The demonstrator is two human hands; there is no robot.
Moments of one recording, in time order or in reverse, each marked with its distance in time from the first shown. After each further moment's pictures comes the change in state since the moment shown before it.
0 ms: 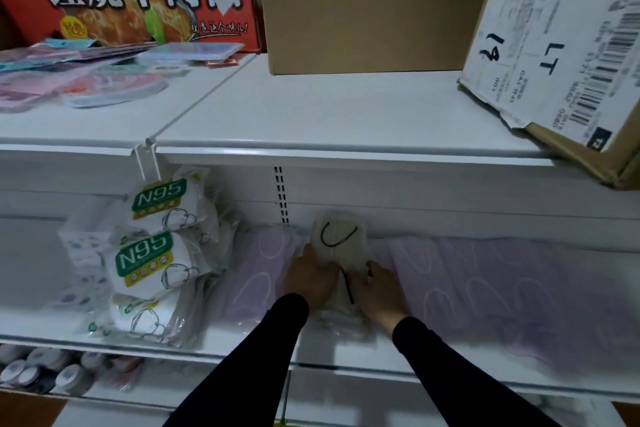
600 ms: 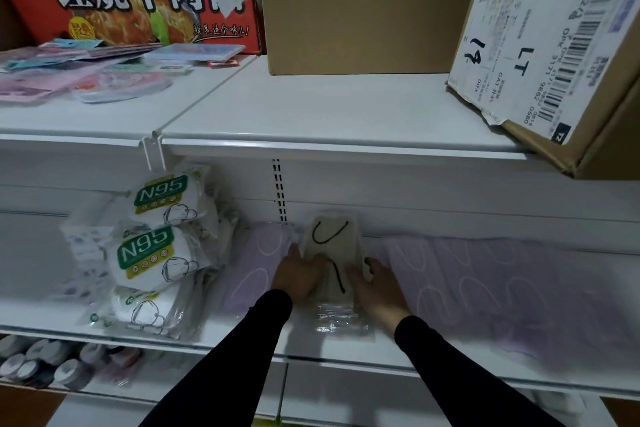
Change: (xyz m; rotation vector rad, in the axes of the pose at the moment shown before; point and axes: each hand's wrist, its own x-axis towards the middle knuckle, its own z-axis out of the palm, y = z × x) left_hand 0.000 -0.008 -0.011 -0.120 -0.017 -0.074; right_hand -0.012 -0.002 -0.015 0.154 -0.015 0.055
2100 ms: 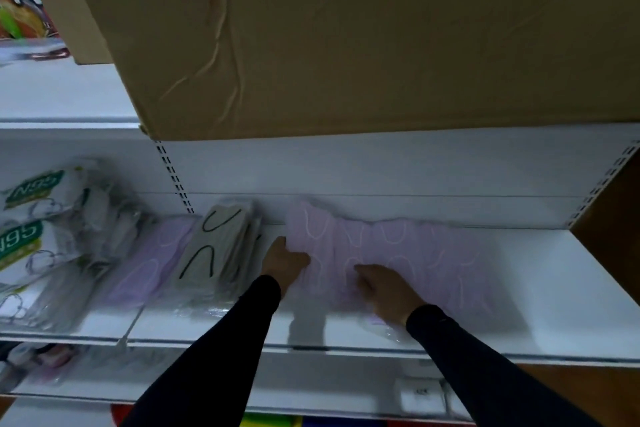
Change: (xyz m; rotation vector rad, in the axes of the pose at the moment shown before) left_hand -0.036 0.097 0.180 -0.314 0.064 0.003; right_hand -0.003 0.117 -0.217 -0.633 -0.243 -0.246
